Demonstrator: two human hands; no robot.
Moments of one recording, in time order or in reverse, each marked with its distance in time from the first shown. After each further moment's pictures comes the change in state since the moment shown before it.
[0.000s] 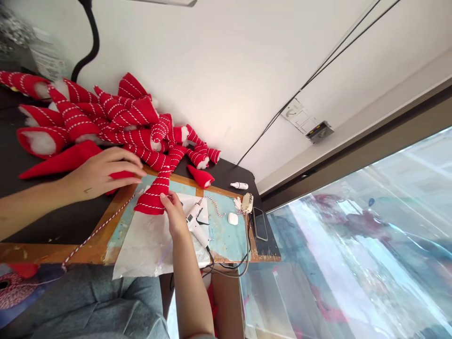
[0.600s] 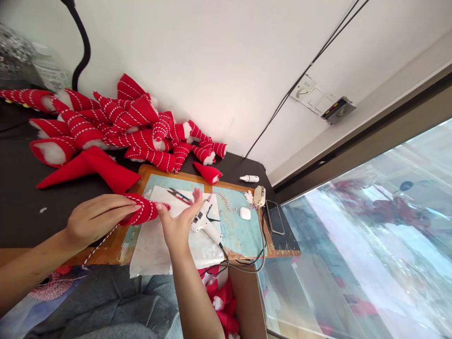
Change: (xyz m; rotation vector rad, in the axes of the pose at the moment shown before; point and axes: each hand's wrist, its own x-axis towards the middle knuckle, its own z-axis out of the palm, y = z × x) left_hand -0.077 0.042 0.025 0.152 0.214 0.185; right_hand -0.036 0.008 0.017 -0.366 0.449 -0.465
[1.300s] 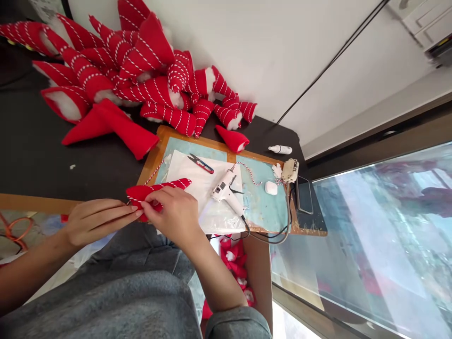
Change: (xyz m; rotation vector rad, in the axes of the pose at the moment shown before) left_hand -0.080 0.063 -0.036 0.066 -0.244 -0.171; right_hand -0.045 -0.041 -0.001 -0.456 -0.615 -0.376
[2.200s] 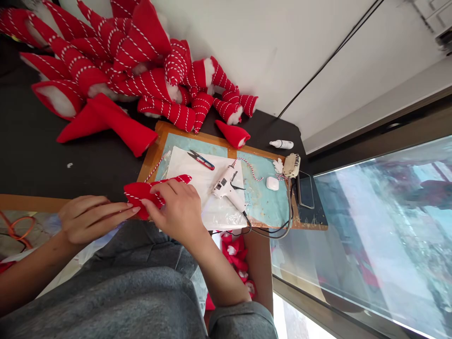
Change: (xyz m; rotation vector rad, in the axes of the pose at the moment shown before) left_hand 0.002 -0.012 -0.007 0.204 0.084 0.086; right_hand -0.001 0.003 -0.002 -0.048 0.006 -0.020
